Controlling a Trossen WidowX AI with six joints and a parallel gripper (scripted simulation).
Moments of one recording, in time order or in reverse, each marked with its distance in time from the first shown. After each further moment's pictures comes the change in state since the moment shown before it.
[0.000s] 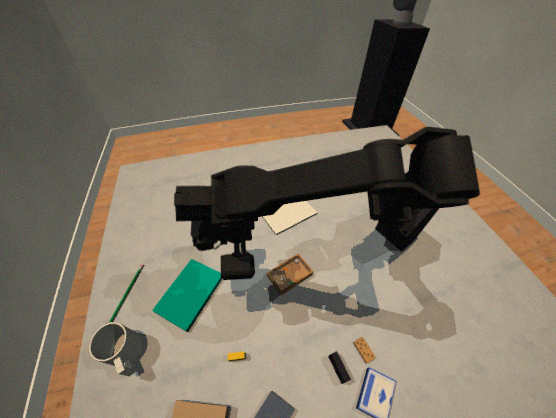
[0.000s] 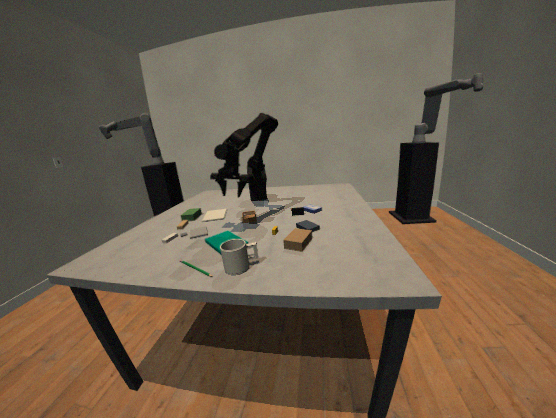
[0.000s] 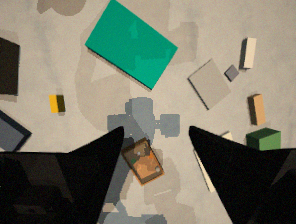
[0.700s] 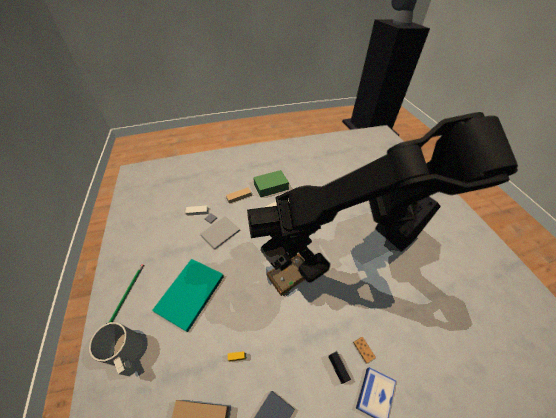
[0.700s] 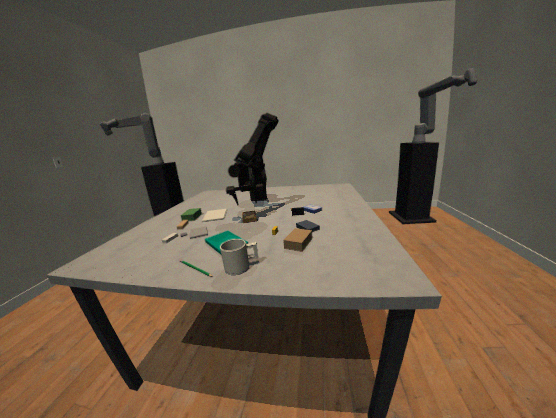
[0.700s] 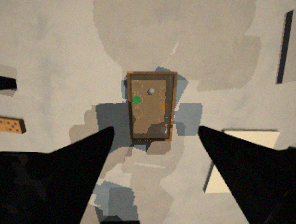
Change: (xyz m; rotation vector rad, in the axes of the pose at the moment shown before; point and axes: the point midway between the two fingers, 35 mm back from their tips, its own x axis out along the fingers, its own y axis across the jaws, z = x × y) arm 0.055 0.005 -0.148 -0.454 0.134 0.135
